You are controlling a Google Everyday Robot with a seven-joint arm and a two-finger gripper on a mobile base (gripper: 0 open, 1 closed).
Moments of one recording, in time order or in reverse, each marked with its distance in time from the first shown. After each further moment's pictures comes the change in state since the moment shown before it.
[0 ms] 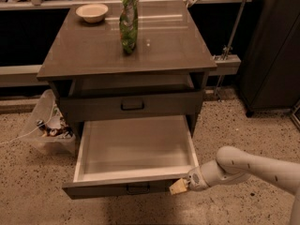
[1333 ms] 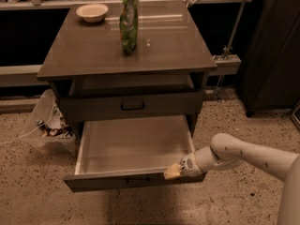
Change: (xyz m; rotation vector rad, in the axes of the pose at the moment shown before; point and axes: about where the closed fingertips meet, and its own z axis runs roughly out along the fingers) arm -0.061 0.014 -0.003 -0.018 -0.050 -0.021
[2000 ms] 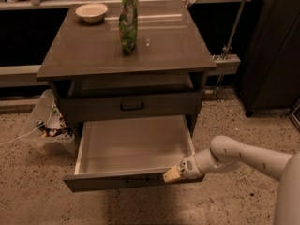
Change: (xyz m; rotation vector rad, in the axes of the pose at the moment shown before) arm 0.008 -0.009 0.006 -0.021 0.013 0.041
